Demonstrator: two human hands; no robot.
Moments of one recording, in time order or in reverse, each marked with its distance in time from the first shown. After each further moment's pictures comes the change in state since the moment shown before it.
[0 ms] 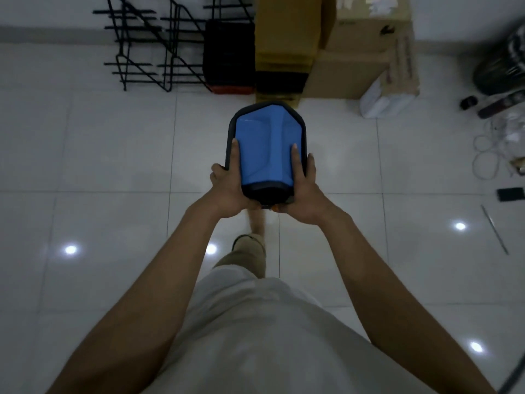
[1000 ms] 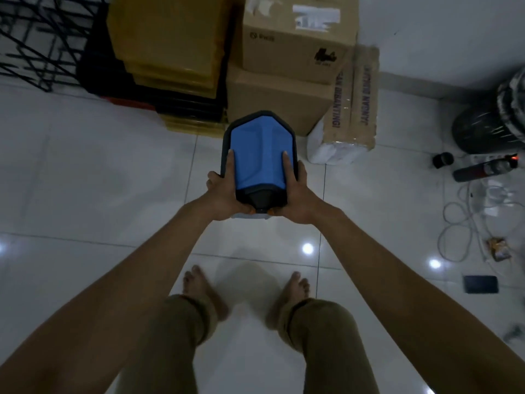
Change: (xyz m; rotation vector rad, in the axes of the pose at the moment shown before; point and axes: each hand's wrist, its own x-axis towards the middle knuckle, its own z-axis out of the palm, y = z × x) left_hand 0.455 0.212 0.277 -0.088 -0.039 -0.077; right_hand 0.329 0.388 -0.302 -0.136 -0.141 -0.042
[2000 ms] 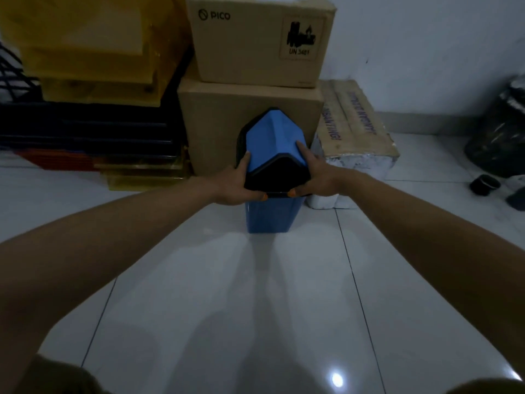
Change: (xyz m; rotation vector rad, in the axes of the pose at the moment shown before) left_hand 0.323 -0.066 0.094 0.533 0.092 0.401; right_hand 0.236 0.237 -0.004 -0.254 0.285 -0.074
